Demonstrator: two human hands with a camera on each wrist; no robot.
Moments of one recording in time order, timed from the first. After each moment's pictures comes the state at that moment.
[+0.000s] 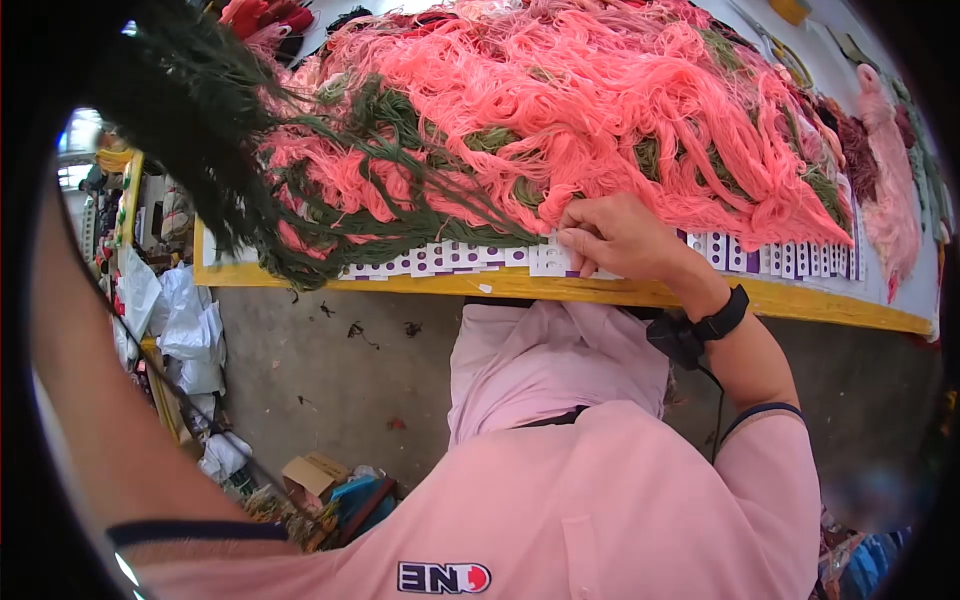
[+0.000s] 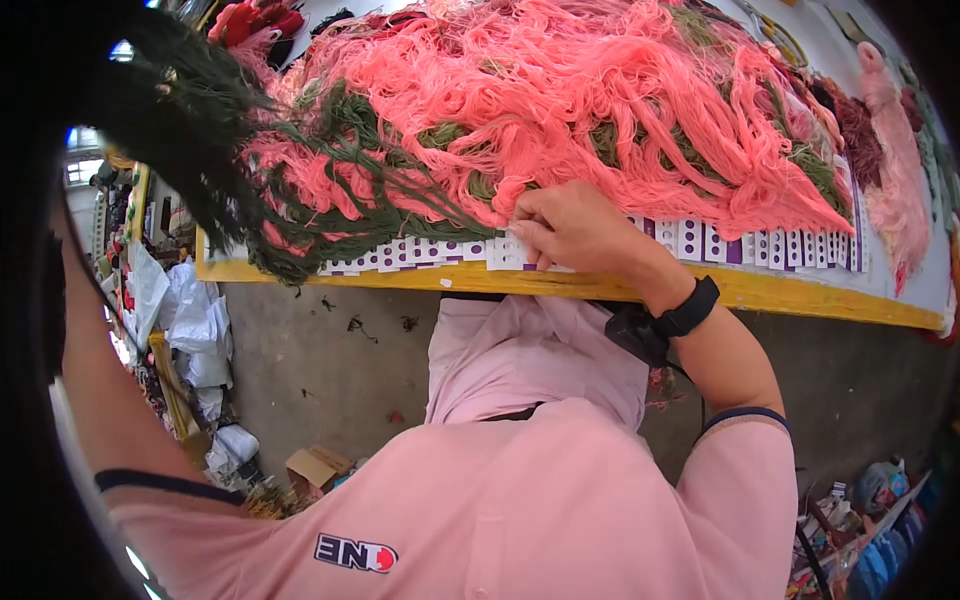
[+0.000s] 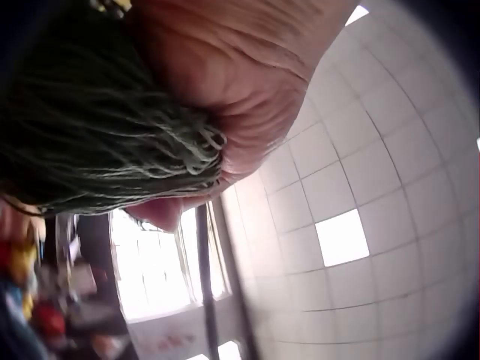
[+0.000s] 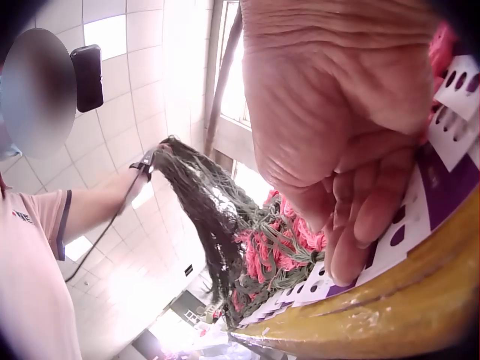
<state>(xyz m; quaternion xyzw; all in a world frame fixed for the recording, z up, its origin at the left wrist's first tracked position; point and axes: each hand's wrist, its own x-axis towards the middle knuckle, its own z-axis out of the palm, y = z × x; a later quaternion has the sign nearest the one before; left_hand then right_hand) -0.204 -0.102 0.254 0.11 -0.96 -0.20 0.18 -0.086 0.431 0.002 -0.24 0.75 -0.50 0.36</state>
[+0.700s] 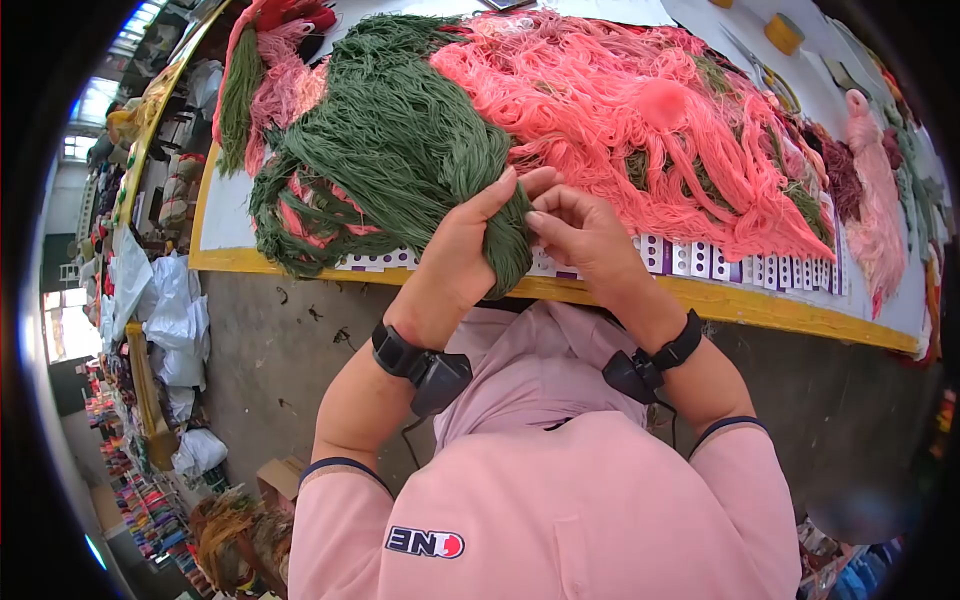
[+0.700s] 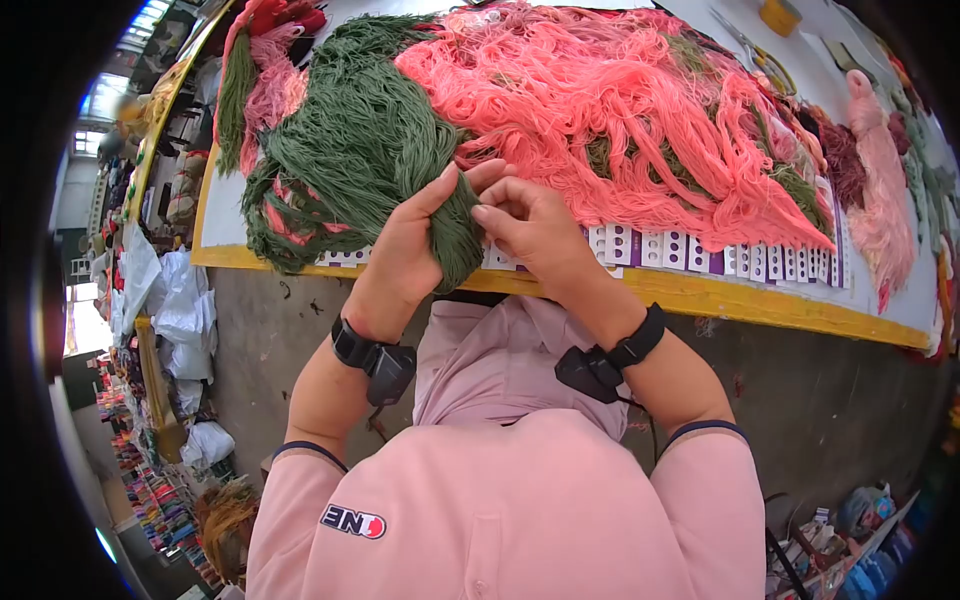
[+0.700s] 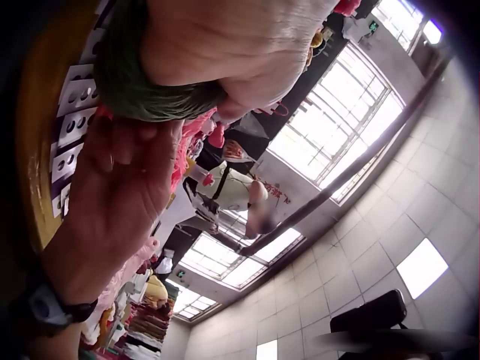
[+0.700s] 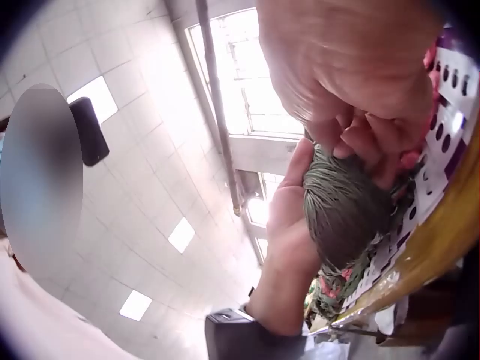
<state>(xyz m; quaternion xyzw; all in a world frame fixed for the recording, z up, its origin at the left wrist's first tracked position) -0.040 0.225 0.016 0.10 -0.27 -0.93 -0.23 -0.056 0.397 0.008 -0.08 0.54 -0.78 0.30</state>
